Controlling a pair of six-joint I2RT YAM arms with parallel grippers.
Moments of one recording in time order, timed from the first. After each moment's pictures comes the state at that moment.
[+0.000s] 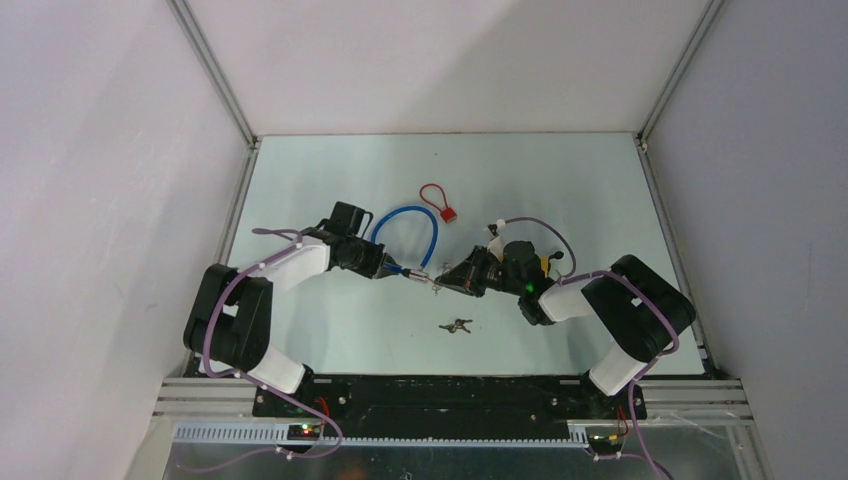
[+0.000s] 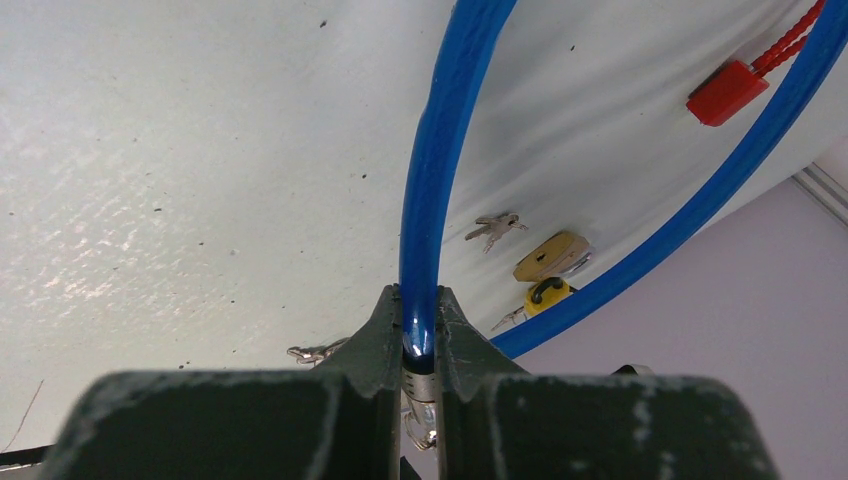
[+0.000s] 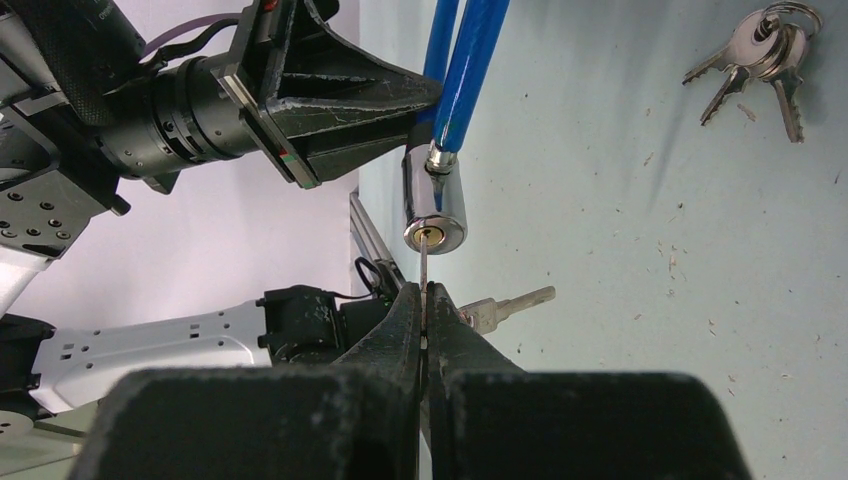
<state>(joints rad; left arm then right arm) -0.35 1.53 0.85 -0.43 0.27 -1.50 0.65 1.64 0.48 0.88 -0.48 1.20</state>
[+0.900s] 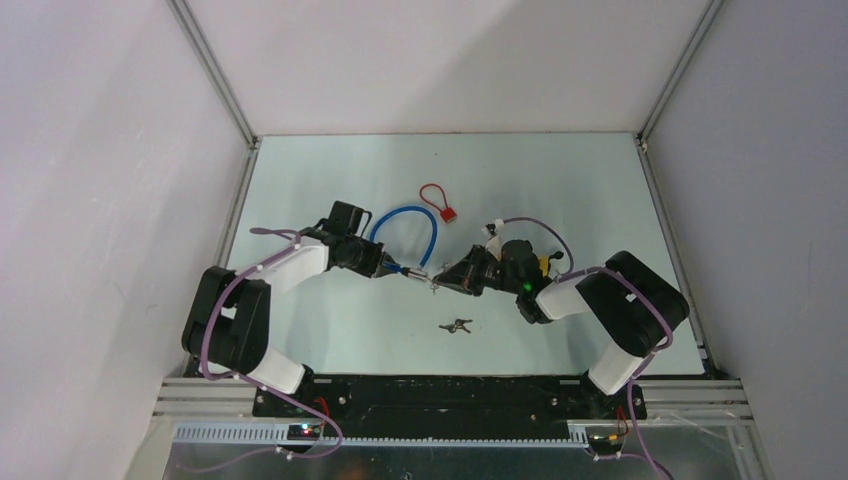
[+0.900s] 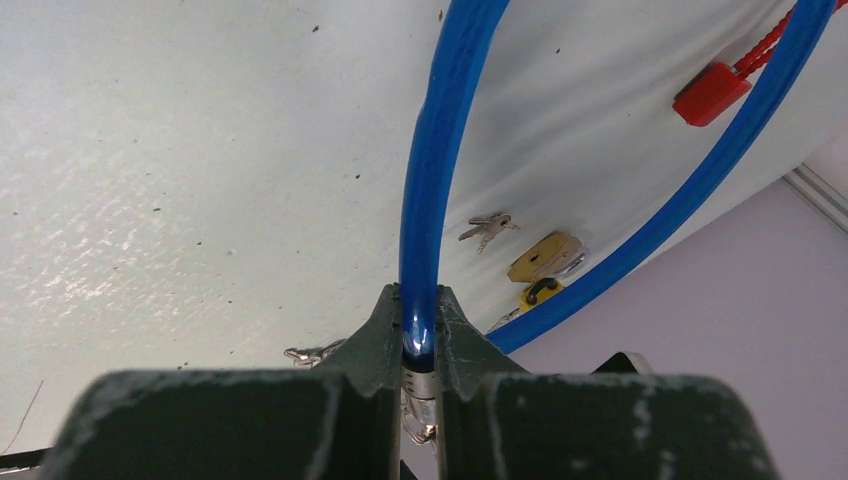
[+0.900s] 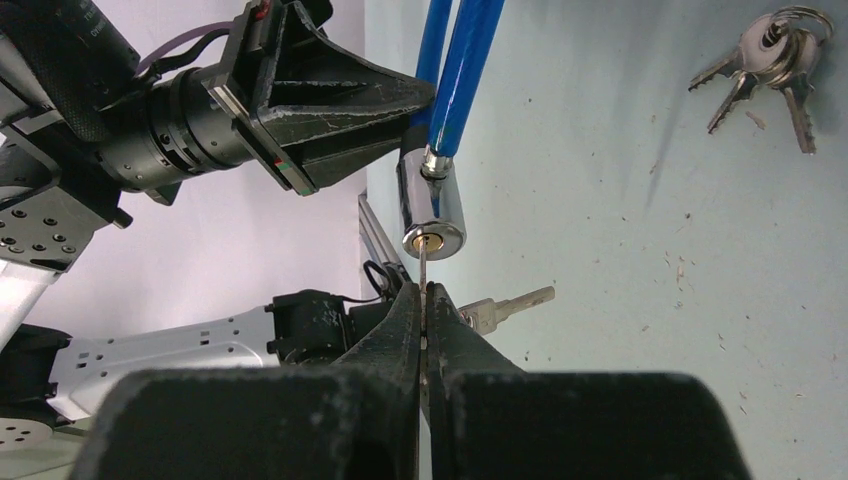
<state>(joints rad) -0.34 1.51 0.85 -0.43 0.26 -1.50 0.65 1.68 0.49 0.90 -0.48 1.23</state>
